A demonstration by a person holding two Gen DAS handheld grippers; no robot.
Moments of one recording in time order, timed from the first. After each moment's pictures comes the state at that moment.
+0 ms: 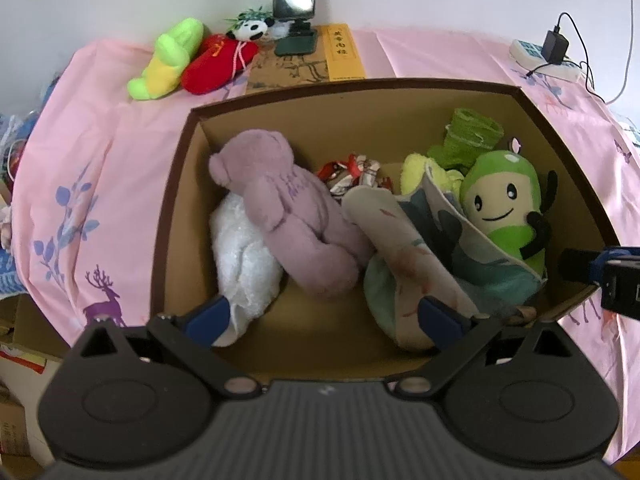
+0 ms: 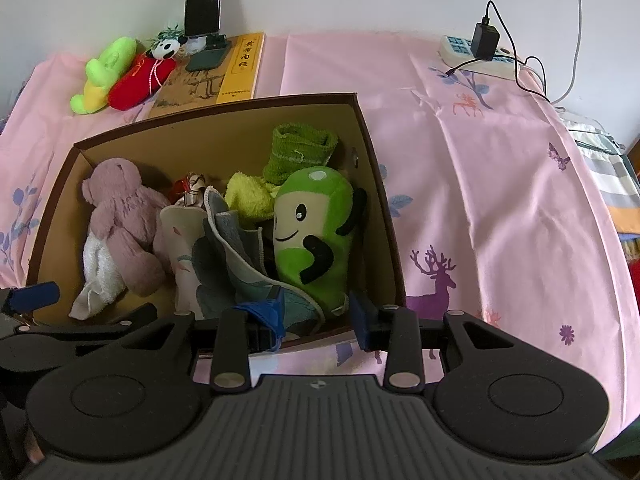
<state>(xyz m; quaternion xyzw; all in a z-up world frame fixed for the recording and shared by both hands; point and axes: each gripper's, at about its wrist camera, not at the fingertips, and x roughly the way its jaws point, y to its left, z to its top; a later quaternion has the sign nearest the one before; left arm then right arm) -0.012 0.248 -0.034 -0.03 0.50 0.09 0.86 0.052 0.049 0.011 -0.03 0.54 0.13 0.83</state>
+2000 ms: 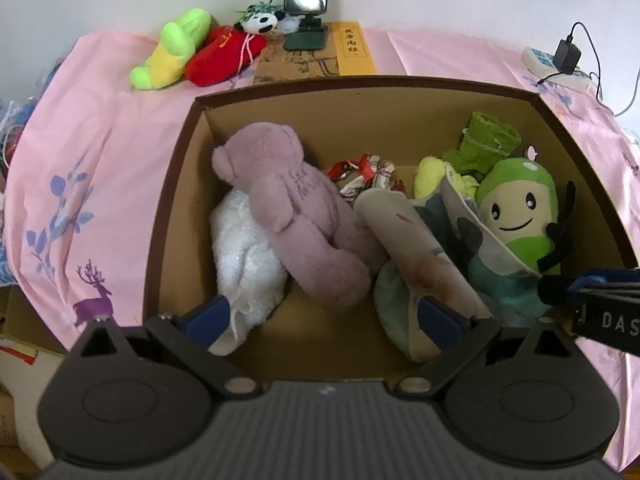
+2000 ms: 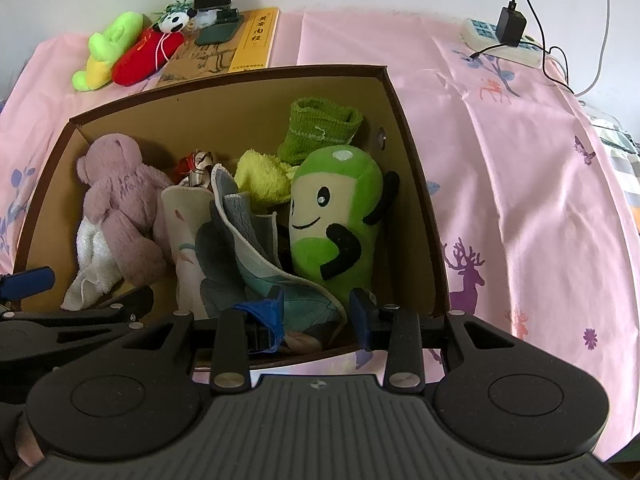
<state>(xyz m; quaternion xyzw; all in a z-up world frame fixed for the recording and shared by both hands) -0.004 0.262 -0.048 -0.05 0.50 0.09 0.86 0.059 0.066 -0.013 -0.04 0.56 0.14 0.82</state>
